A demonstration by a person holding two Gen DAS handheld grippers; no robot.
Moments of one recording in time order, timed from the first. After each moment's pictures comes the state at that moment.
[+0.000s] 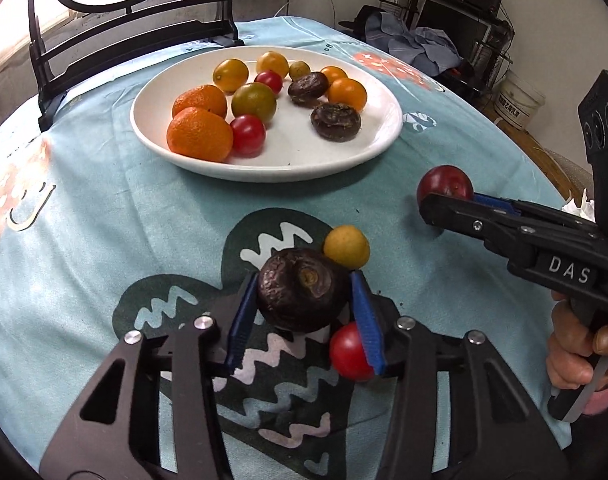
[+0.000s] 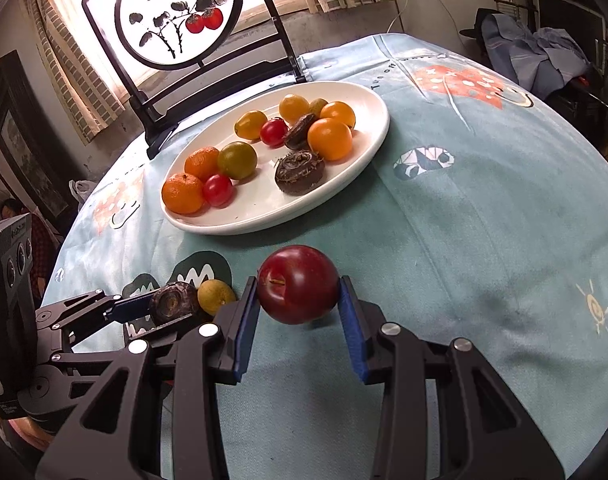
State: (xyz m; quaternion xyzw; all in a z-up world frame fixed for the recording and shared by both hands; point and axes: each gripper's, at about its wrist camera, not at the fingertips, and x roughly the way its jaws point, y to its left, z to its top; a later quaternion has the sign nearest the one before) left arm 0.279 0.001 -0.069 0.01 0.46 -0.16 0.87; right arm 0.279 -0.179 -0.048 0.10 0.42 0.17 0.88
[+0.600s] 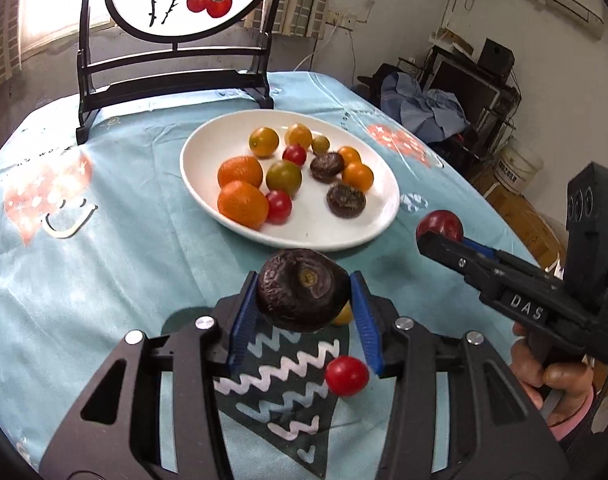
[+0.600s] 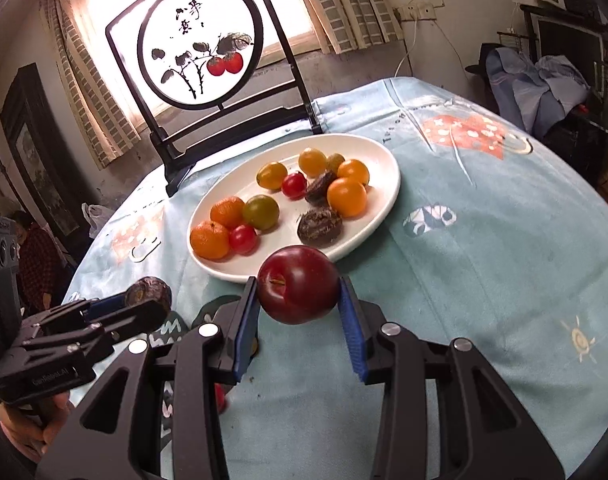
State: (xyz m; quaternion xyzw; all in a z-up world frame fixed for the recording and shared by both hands) left arm 0.271 0.033 -0.012 -0.07 0.39 -0.13 0.91; right arm 0.278 -0.178 -0.015 0.10 0.35 0.17 0.92
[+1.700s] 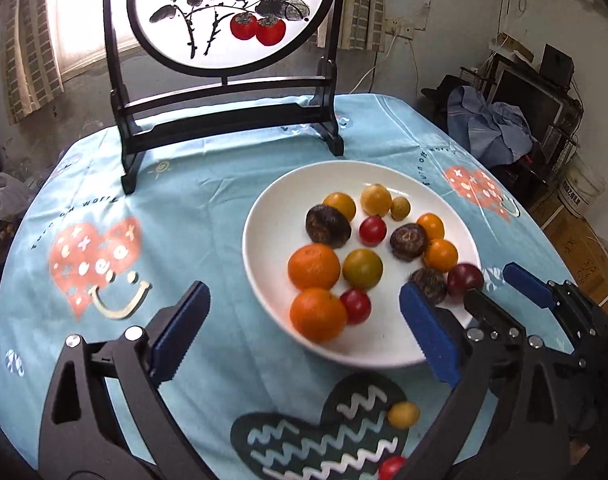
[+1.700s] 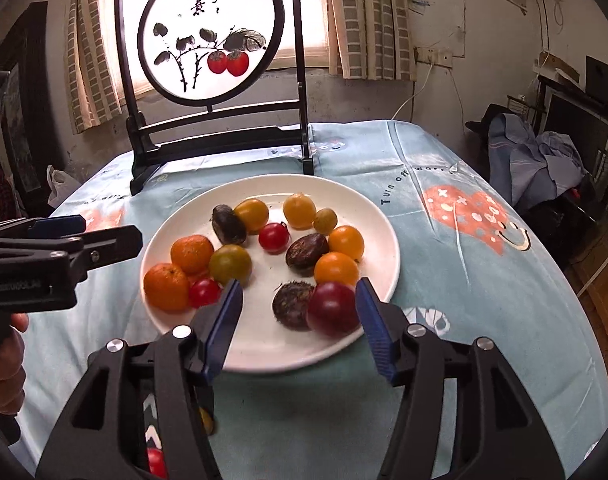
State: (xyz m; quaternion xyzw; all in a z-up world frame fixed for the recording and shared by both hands) left arm 0.336 0.045 0.018 -0.03 0.40 -0.01 0.92; right arm 0.323 -0.143 -0.002 -0.02 0.33 0.14 0.93
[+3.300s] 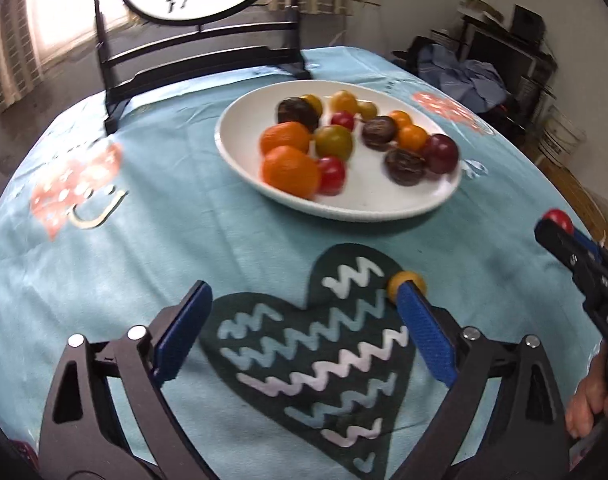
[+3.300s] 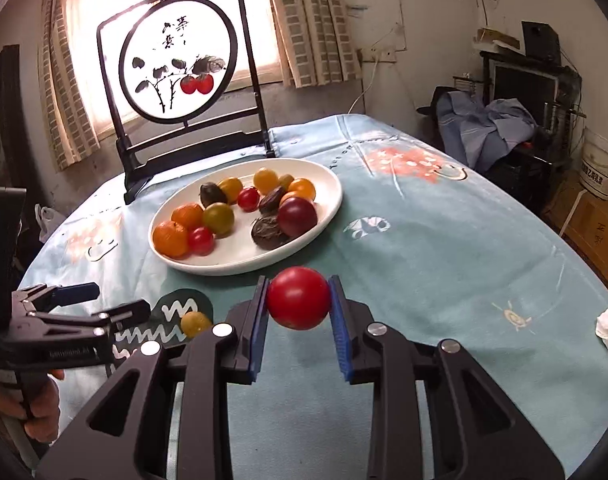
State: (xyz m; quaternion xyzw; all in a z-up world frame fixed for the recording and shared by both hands) left arm 0.272 0.023 -0.044 0.02 0.42 -0.08 0.91; right arm 0.229 -0.183 -0.021 0.05 0.29 0.07 0.95
